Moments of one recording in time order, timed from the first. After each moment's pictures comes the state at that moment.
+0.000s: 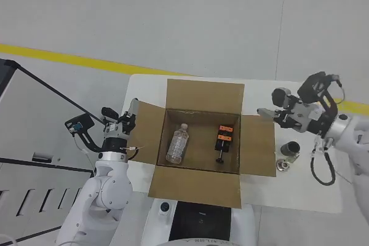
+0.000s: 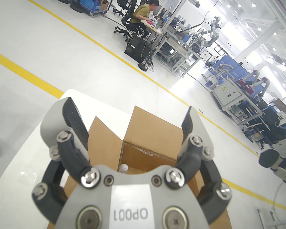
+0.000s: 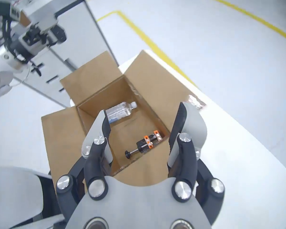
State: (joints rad) left arm 1.84 -1.22 -1.40 -2.23 0.77 0.35 0.14; right arm -1.47 -0.91 1.75 -2.08 -0.40 -0.46 0.89
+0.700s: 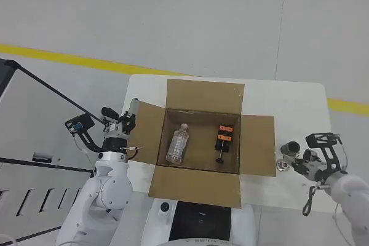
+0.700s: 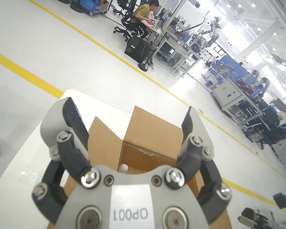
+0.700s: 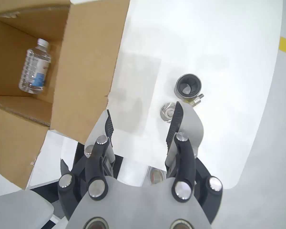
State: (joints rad) left arm 1.84 -1.22 -1.40 -2.23 0.77 0.35 0.14; right arm -1.92 -0.96 1.79 -2.20 -0.81 0.06 1.01
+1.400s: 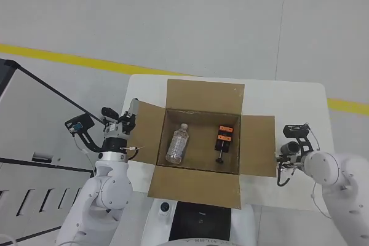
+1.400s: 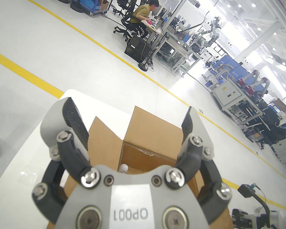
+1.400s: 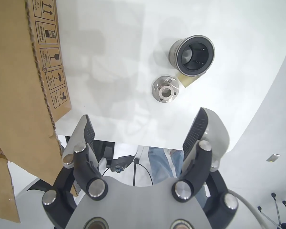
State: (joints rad) left arm 1.84 -1.22 -1.40 -2.23 0.77 0.35 0.14; right arm -1.56 -0.96 1.51 -1.99 -0.99 0.26 1.39
